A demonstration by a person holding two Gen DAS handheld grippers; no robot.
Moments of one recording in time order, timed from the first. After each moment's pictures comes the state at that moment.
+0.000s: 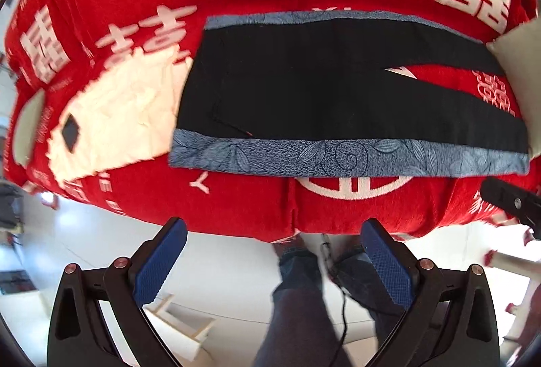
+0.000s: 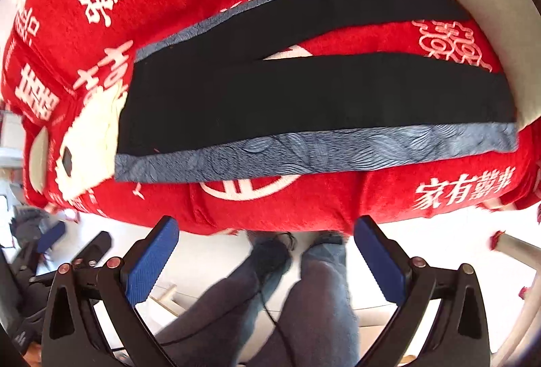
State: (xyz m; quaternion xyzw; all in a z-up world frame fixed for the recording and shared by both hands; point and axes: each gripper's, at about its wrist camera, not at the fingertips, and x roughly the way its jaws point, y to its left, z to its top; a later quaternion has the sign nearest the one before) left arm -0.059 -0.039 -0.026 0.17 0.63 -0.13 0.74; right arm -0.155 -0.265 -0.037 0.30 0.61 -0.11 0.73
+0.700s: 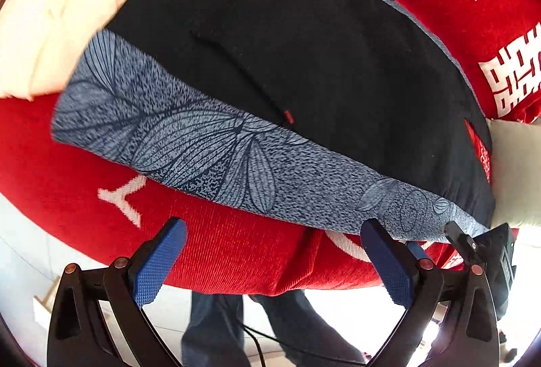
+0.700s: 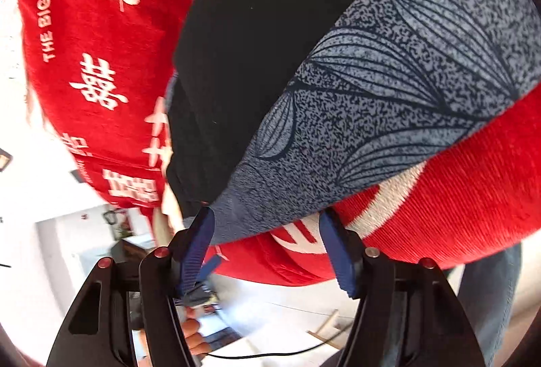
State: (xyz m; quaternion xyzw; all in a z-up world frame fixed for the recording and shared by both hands) left arm 0.023 0.042 -0.217 -0.07 0.70 -0.19 0.68; right arm -0.142 -0.252 -0.246 0.63 0.43 0.00 0.64
